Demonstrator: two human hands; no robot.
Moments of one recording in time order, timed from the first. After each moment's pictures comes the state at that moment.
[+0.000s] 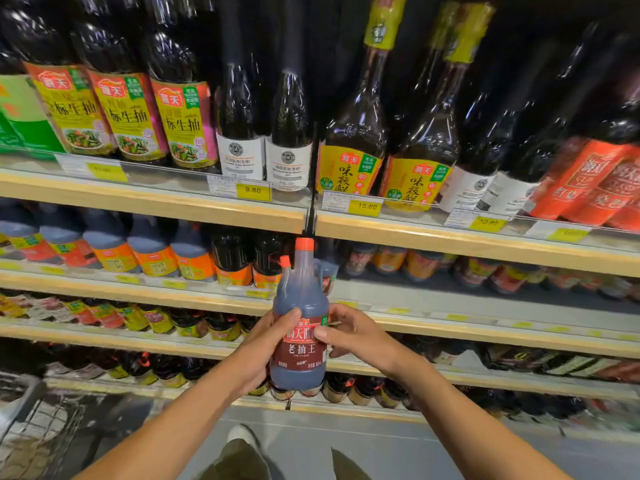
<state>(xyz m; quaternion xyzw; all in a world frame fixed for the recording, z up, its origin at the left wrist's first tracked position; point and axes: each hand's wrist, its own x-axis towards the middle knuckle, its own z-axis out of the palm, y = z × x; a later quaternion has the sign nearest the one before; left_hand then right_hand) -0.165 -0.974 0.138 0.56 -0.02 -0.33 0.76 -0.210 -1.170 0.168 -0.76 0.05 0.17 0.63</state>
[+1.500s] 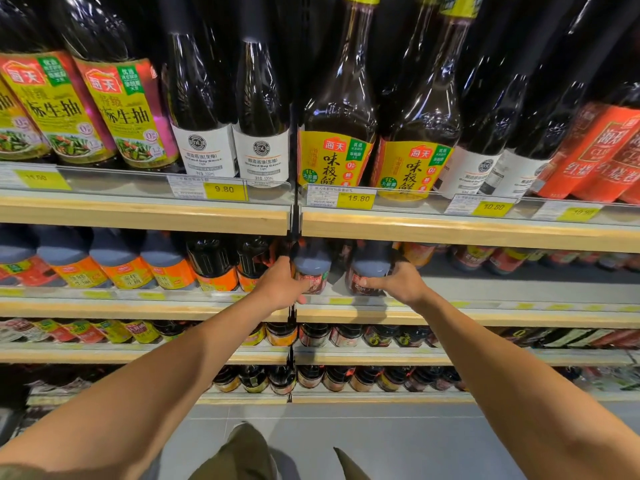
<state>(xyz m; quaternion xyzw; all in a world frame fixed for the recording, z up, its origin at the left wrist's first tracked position) -0.040 -1.043 0.128 0.88 -0.12 -0.24 0.38 -0.120 -1.306 0.098 -0.82 0.18 -0.01 0.55</state>
